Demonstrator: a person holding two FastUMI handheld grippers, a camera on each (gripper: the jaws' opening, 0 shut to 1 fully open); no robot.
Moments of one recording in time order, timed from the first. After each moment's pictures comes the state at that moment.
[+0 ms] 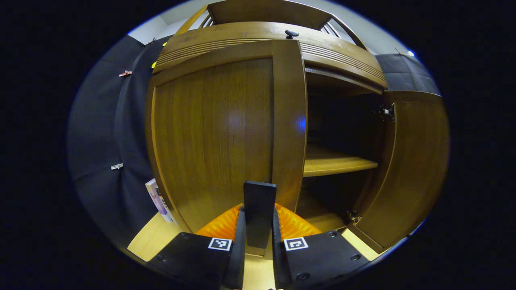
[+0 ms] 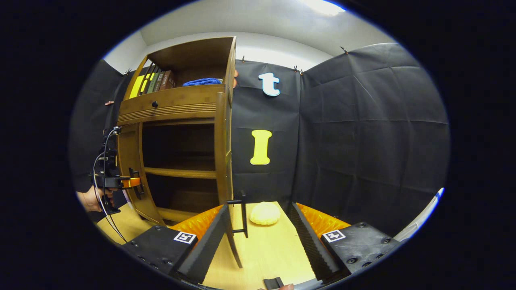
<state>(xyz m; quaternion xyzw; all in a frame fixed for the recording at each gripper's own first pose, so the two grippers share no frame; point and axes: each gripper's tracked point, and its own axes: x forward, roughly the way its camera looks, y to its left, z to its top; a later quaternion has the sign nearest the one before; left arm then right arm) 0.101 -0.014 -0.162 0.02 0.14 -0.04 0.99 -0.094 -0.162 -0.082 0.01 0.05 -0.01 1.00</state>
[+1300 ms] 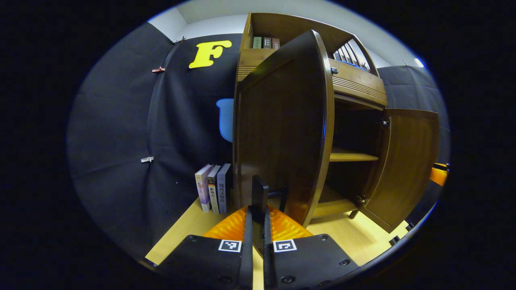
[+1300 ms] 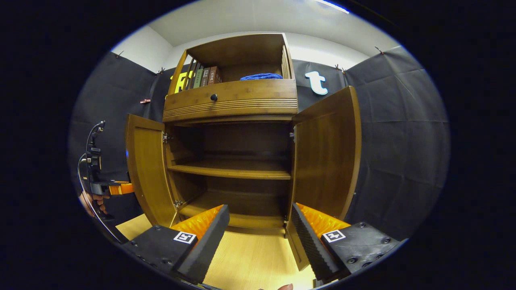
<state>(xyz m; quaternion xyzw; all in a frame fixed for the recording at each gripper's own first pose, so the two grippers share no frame) -0.030 0.126 -0.147 0.00 0.13 0.00 0.99 -0.090 0.008 -0.098 0.02 0.05 0.12 0.99</state>
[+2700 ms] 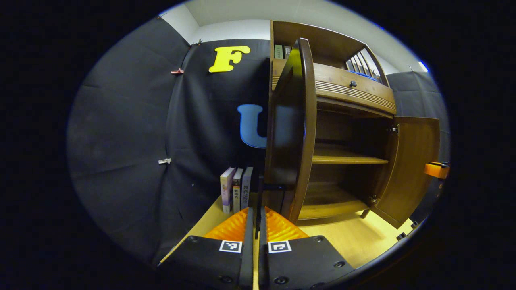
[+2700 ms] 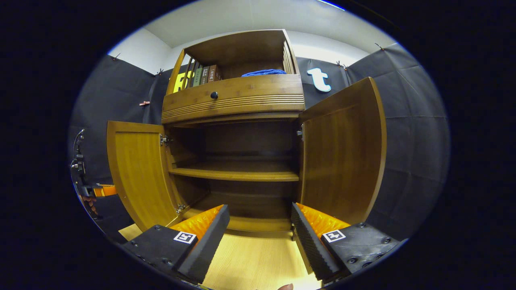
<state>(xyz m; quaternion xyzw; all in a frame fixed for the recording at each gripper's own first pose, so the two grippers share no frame) -0.077 0.205 -0.138 0.00 0.11 0.05 0.99 -0.065 0.020 -0.099 0.03 0.05 0.12 0.99</state>
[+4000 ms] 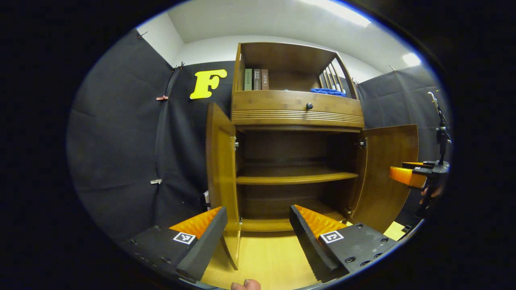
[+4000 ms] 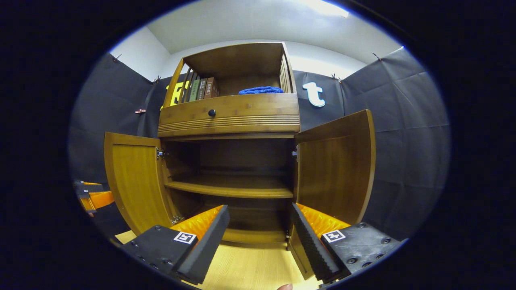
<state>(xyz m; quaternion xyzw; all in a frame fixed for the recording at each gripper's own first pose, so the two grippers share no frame) -0.113 0.075 -0.063 0.03 0.03 0.00 1.00 -0.070 0.025 -0.062 0.03 0.00 0.10 0.99</state>
